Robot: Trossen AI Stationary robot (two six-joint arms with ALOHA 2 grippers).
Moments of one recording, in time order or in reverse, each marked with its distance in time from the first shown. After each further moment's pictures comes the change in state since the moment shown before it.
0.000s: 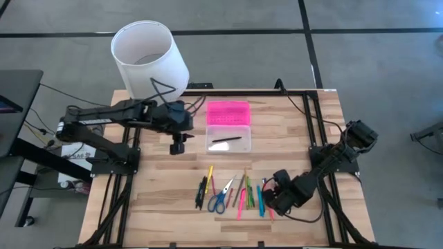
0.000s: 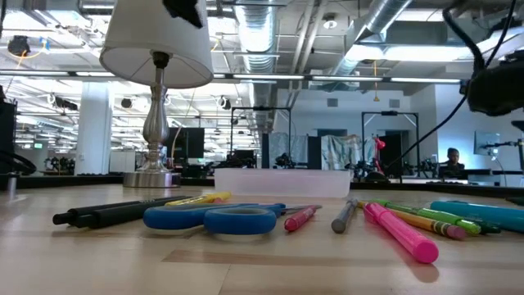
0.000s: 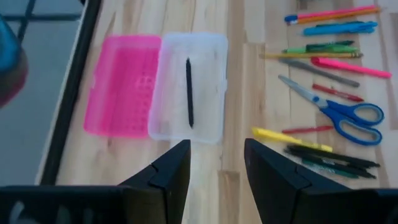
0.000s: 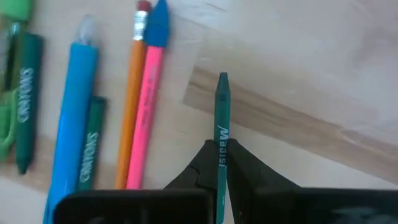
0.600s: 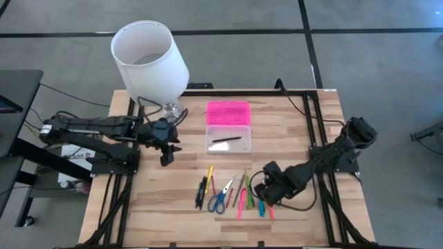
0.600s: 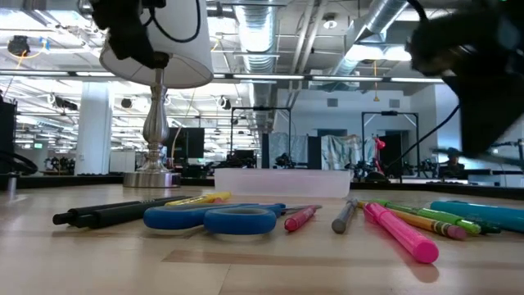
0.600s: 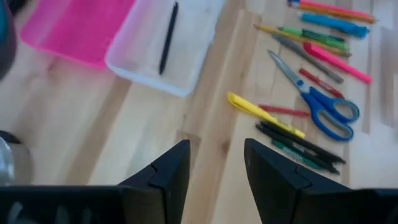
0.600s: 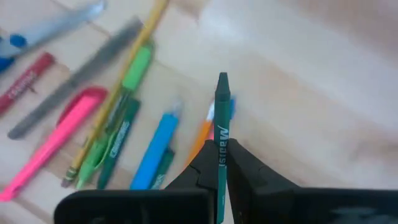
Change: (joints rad) left arm -0.082 -0.299 -0.499 0.217 0.015 -0.362; right arm -0.144 -0.042 0.152 -0.149 0.102 -0.332
